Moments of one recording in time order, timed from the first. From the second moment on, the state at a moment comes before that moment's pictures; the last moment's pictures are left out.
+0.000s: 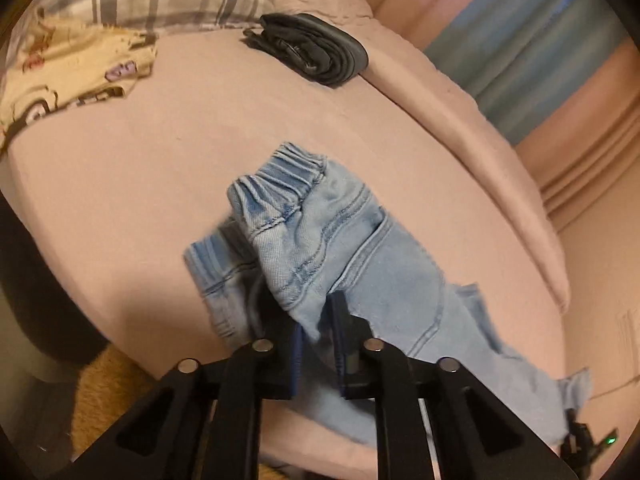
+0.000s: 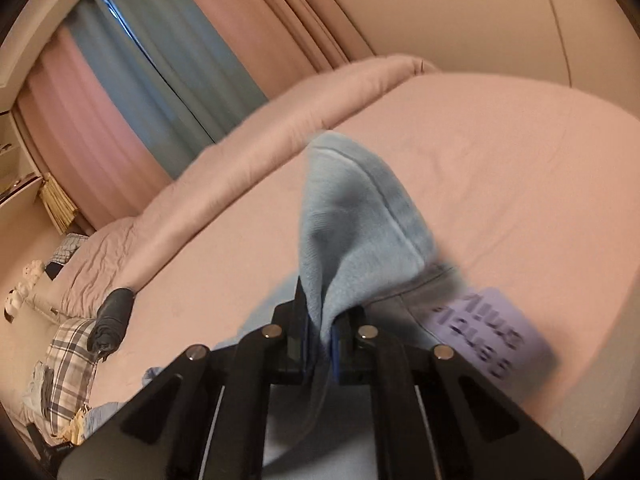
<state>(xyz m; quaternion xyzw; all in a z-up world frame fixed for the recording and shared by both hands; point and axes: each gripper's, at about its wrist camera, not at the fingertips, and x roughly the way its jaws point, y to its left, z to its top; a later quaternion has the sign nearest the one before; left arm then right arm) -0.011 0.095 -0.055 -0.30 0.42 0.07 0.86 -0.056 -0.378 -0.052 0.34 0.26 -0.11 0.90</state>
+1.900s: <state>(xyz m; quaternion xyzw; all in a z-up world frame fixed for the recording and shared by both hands) -0.015 0.107 -0.066 -0.19 0.49 0.12 0.84 -0.067 -0.414 -0.062 0.24 0.40 -0.27 0.84</state>
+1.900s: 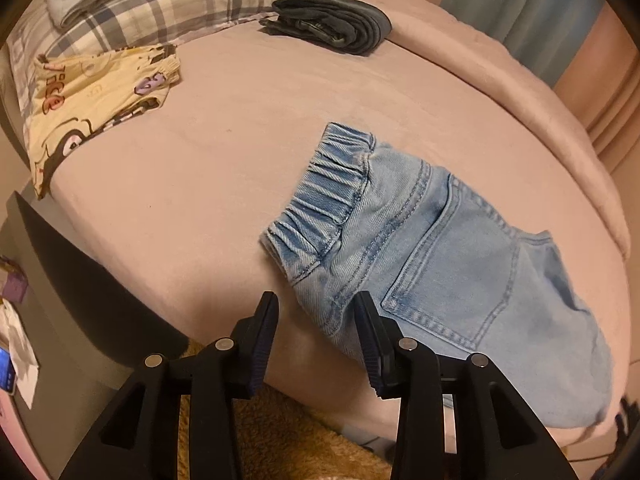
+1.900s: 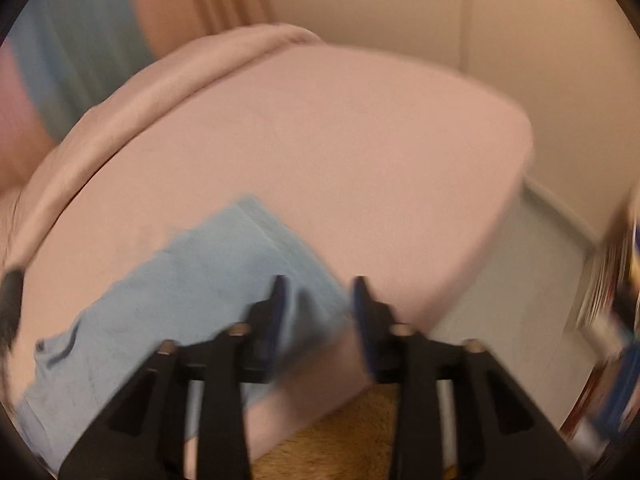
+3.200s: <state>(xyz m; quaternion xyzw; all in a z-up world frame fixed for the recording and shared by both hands) -0.011 0.124 -0.067 -0.20 0.48 0.11 0.85 0.167 -0.105 -0.114 0.15 0.50 0.22 0.82</state>
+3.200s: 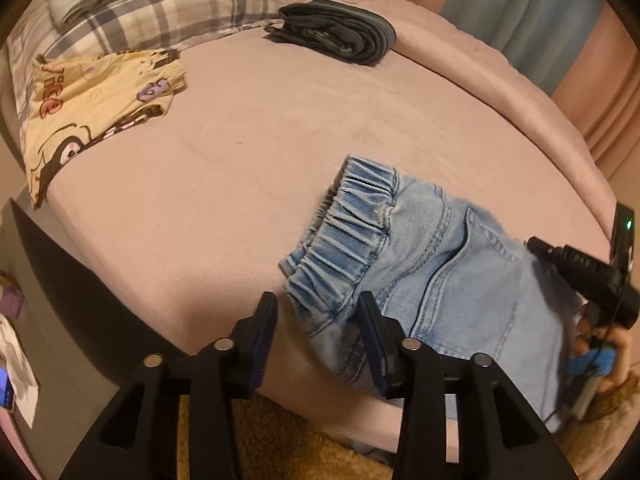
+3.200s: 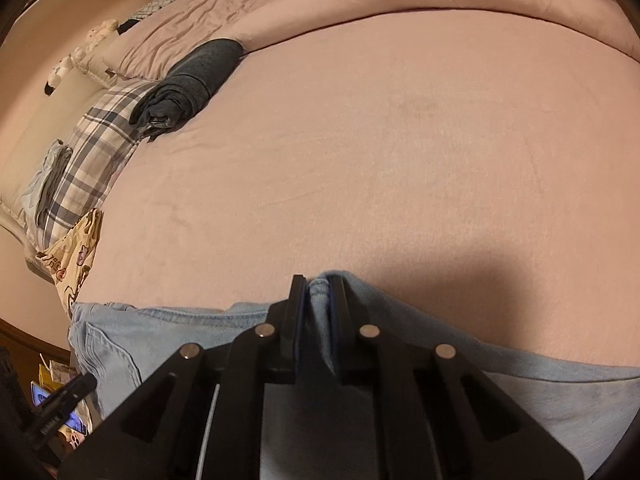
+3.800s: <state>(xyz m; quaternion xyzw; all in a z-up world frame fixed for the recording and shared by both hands) 0.062 0.083 -0.041 -0.20 0.45 0.05 0.87 0.171 -0.087 -0.115 0.12 0.49 0.20 0.84</state>
